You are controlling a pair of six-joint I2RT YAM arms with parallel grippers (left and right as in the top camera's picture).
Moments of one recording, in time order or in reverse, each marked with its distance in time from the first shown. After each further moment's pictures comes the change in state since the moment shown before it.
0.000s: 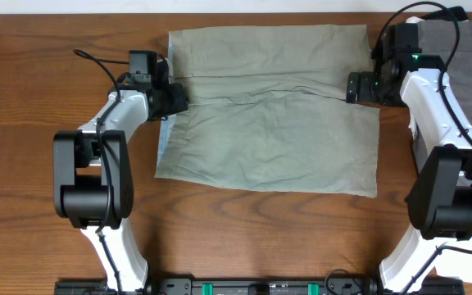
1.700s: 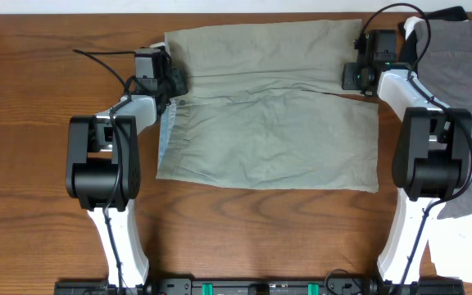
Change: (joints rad) left arm -0.009 0.135 -0.009 0.488 -0.132 -0.024; right arm 0.002 0.319 0.052 0.475 -0.037 -0.050
